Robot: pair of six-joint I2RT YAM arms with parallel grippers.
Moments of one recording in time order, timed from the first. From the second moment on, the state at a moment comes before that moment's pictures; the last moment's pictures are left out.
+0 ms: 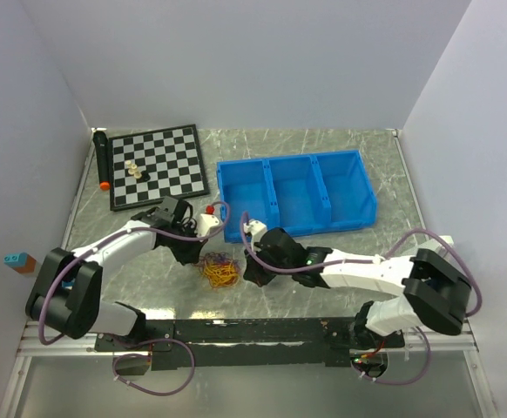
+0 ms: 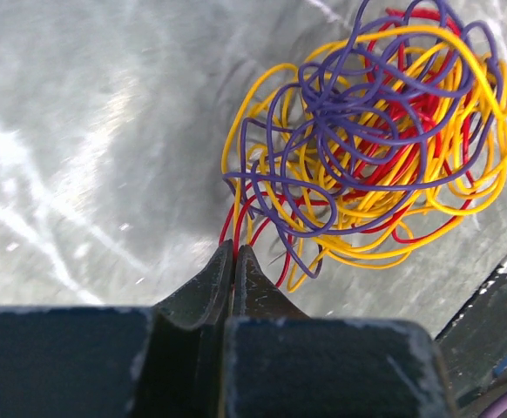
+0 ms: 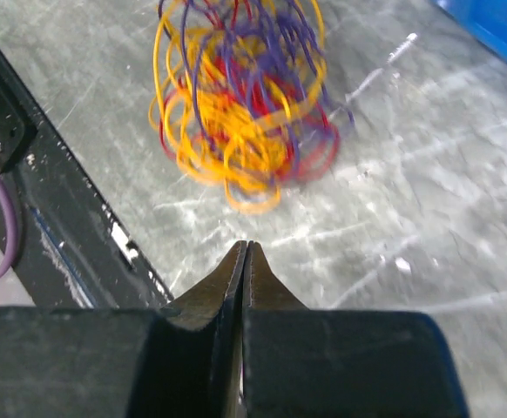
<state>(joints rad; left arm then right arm) -0.42 1.38 0.73 -0.54 0.41 0.48 1.03 1.38 0.67 0.00 -0.13 0.41</state>
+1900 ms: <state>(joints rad) -0.32 1.28 0.71 -0.60 0.40 0.52 1.05 1.49 0.81 -0.05 -0.02 0.50</state>
